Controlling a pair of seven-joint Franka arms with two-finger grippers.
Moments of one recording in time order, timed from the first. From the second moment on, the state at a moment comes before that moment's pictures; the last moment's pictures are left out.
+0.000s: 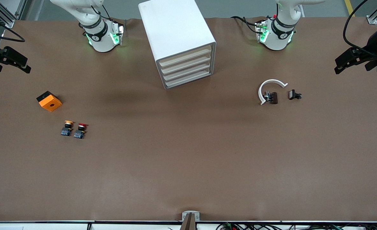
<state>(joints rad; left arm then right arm) 0.00 -0.09 -0.06 -1.58 0.03 1.49 -0.15 -0.09 -0.11 0.05 -1.60 0.01 1.47 0.04</state>
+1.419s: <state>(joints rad) -0.14 0.43 -0.13 -1.58 -0.12 1.64 -0.85 -0.03 -0.04 0.07 -1.60 0.02 1.48 0.08</state>
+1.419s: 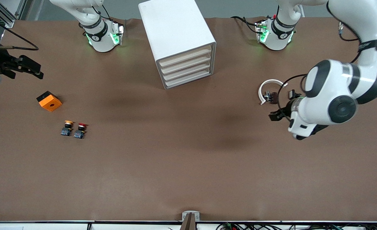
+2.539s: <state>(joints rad) -0.39 0.78 -0.13 -1.52 -0.60 1.74 -1.95 0.40 0.17 0.07 -1.50 -0.03 1.53 0.68</state>
